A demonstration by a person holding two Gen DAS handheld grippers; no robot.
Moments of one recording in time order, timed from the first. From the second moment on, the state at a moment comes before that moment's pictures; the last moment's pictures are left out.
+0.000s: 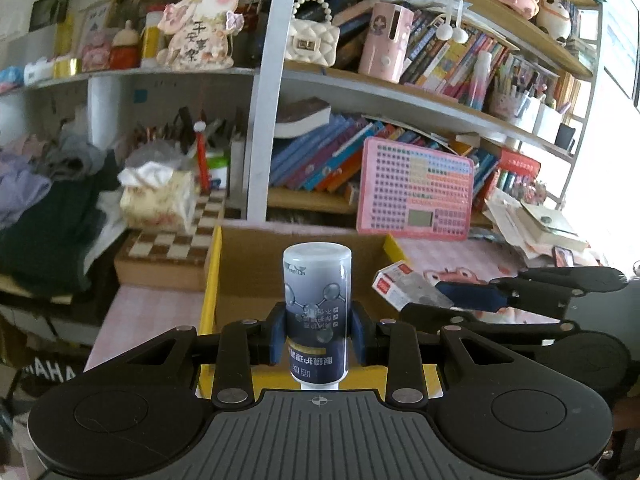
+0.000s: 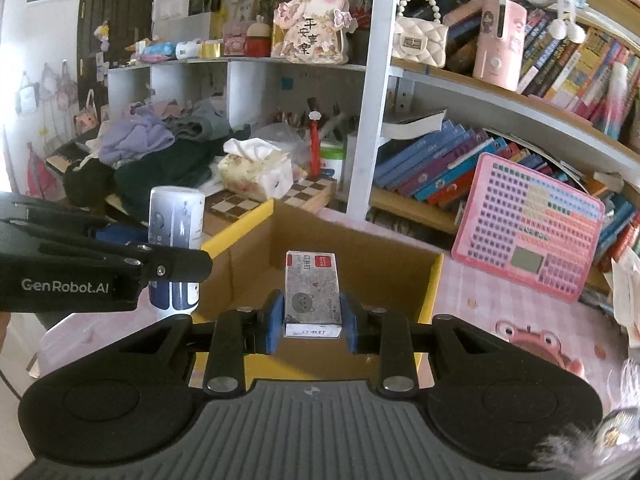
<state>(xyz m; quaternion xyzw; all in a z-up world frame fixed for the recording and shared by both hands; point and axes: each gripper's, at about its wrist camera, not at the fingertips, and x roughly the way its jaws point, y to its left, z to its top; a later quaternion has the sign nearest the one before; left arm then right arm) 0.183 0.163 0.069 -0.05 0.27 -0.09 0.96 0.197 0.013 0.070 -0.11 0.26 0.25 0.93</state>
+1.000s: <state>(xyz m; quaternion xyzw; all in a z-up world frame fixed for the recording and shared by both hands) 0.325 0.129 -0.001 -0.01 0.39 -0.04 0.92 0.343 0.037 -0.002 -0.23 0.36 0.30 0.85</state>
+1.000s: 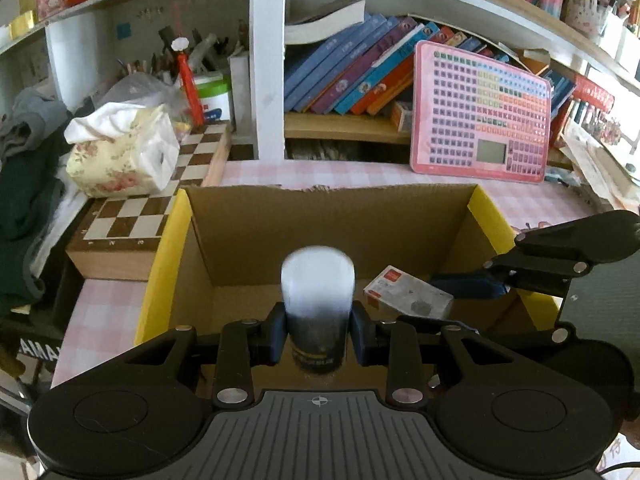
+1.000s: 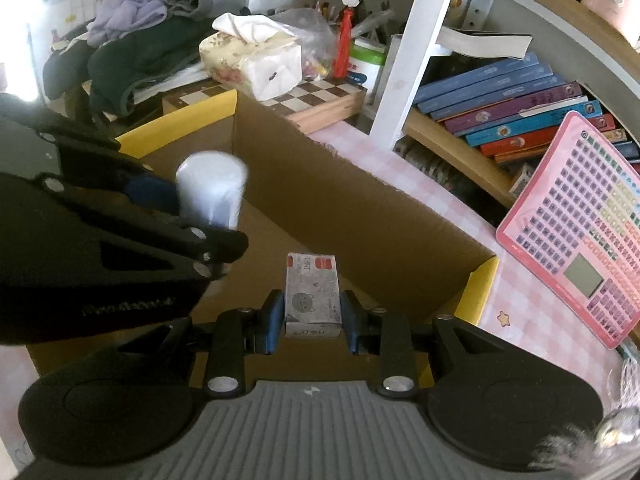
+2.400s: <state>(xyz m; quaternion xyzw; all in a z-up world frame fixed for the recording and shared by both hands) 0.125 0.121 0.068 -0.02 0.26 -0.08 0.96 0.136 -0.052 0.062 -0.10 0.23 0.18 0.95</state>
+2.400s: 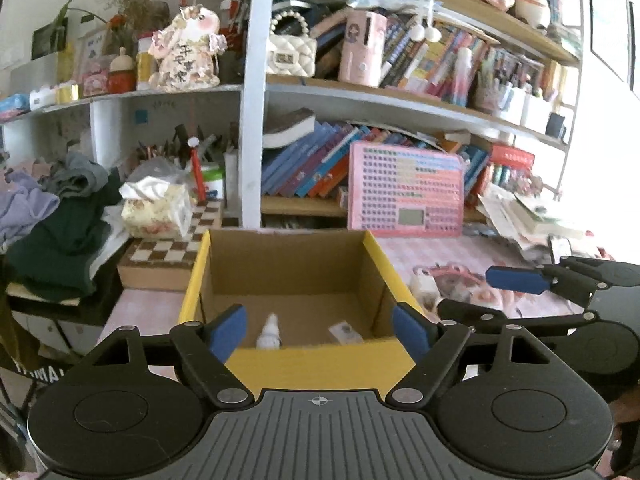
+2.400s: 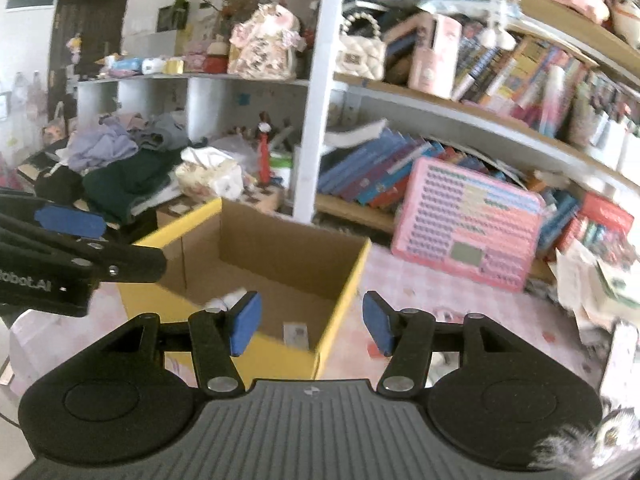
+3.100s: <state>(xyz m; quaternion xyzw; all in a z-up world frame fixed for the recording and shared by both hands) 0.094 0.088 0.008 0.01 0.36 -0.14 0.92 0.076 -0.091 0.010 -0.07 0.33 0.05 0.94</state>
